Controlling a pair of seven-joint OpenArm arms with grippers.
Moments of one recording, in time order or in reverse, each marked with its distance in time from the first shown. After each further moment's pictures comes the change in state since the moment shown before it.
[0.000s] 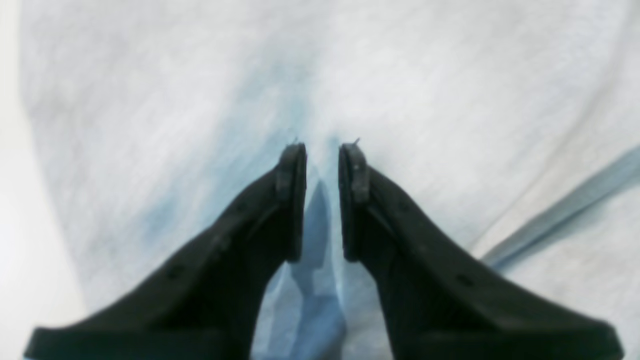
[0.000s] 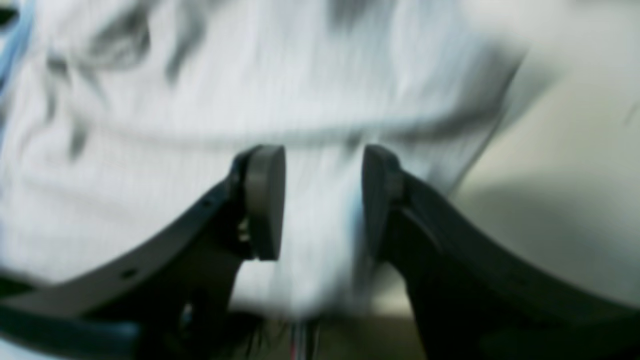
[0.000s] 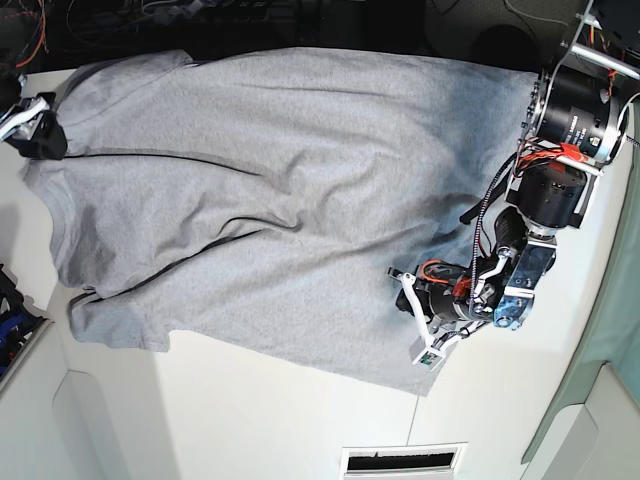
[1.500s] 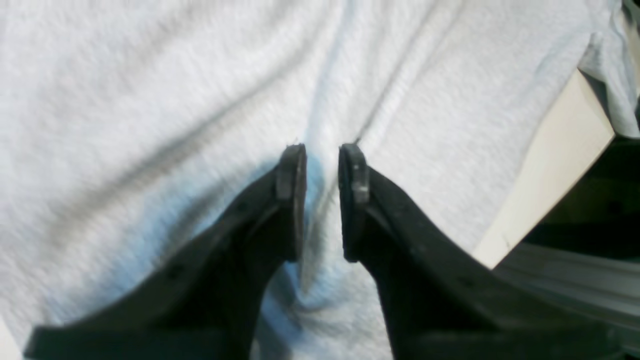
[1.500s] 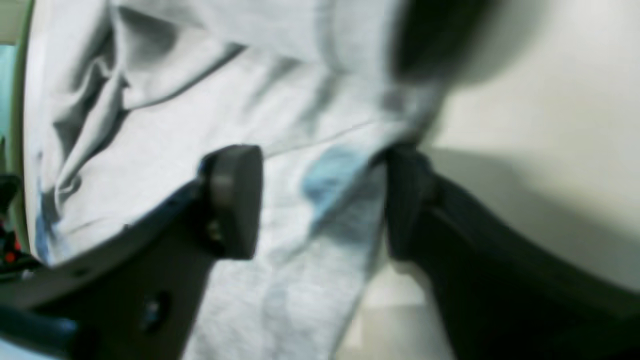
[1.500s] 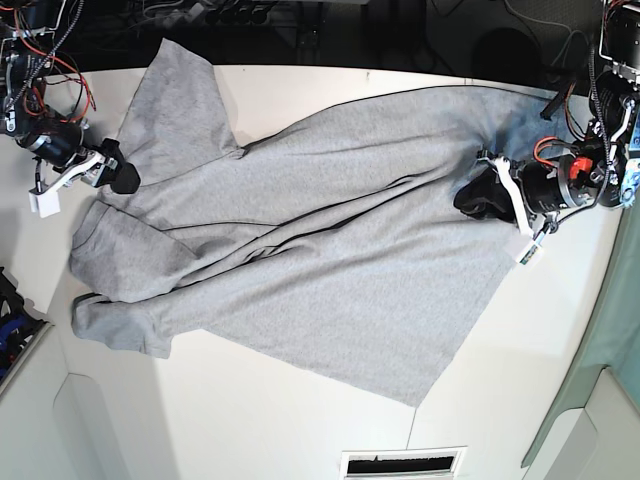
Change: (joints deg) left arm 34.6 -17.4 -18.0 36.8 -25.4 -15.0 10.9; right arm 16.7 0.6 -16.8 -32.3 3.4 1.8 3.2
